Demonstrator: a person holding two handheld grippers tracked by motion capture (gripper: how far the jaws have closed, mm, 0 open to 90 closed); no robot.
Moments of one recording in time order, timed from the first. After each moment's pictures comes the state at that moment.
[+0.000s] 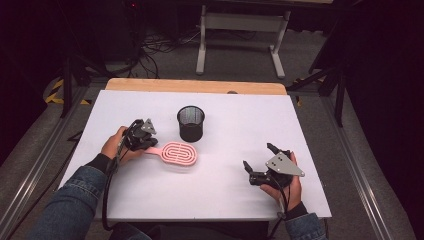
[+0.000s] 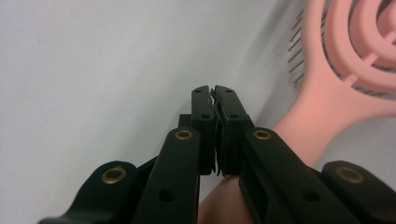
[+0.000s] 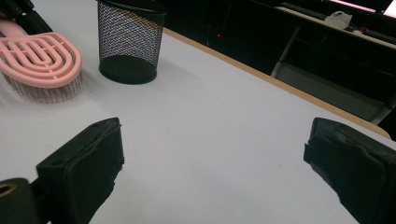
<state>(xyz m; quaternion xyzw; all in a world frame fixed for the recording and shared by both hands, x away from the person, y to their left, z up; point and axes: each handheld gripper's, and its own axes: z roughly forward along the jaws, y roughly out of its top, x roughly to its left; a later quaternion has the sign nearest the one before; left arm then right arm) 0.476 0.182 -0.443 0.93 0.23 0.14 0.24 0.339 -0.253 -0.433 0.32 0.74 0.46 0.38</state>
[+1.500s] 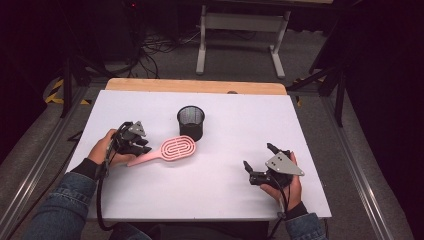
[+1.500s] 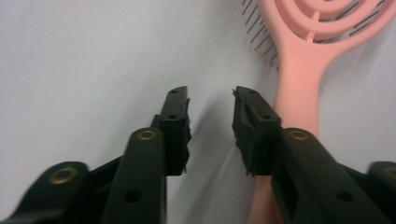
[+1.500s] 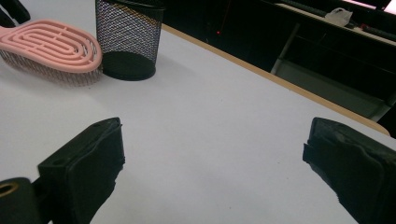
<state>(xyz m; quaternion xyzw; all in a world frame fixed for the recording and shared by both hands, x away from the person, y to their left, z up) 0.460 0.204 -0.432 0.93 0.23 0.12 0.25 0.340 -0.254 -0.434 0.32 0.74 0.45 0.38</state>
